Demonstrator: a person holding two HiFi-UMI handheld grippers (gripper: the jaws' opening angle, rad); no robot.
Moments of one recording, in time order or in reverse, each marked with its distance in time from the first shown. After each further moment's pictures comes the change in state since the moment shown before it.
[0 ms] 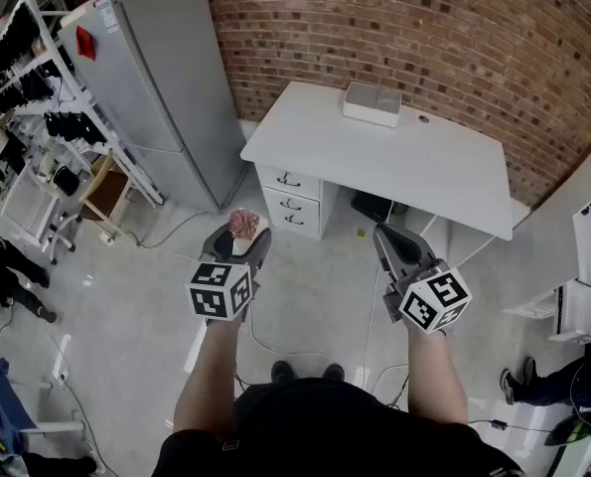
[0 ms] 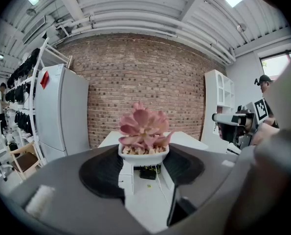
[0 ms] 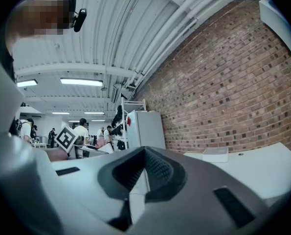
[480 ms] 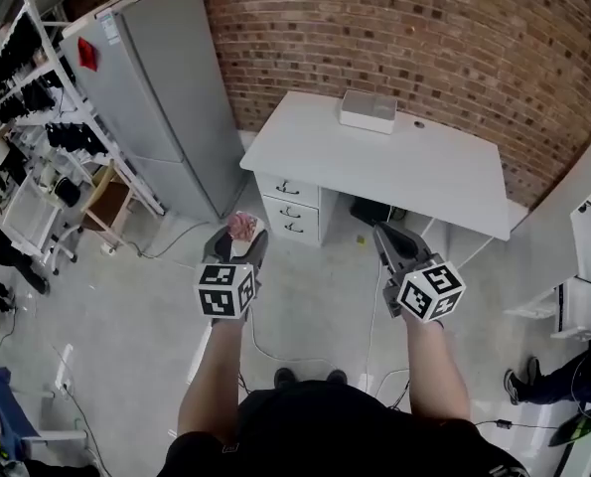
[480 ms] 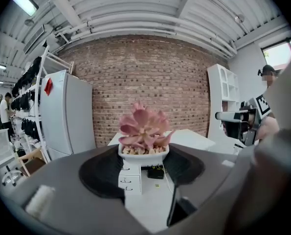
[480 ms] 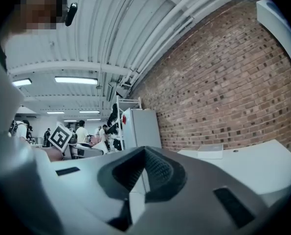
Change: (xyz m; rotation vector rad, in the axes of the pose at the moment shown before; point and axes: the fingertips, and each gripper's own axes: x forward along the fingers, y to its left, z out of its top) left arm -0.002 0.009 -0.004 0.039 0.004 0.071; right arm 0.001 -0.015 -0.012 0.023 0.029 -0.049
